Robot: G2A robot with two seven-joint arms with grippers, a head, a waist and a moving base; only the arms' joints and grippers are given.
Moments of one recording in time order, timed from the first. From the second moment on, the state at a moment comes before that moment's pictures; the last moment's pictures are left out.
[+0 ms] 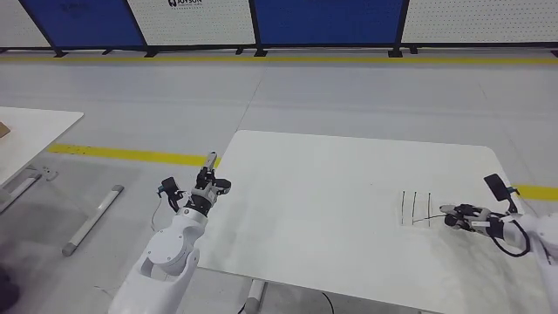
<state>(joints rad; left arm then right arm) 1.73 -1.15 -1.60 -1.80 -0.42 0.00 0.00 -1.06 -1.00 1.40 -1.12 -0.17 0.10 1.11</state>
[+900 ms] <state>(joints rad) 1.73 -1.15 -1.60 -1.80 -0.42 0.00 0.00 -1.26 -0.97 1.61 -1.36 0.10 0.03 1.08</state>
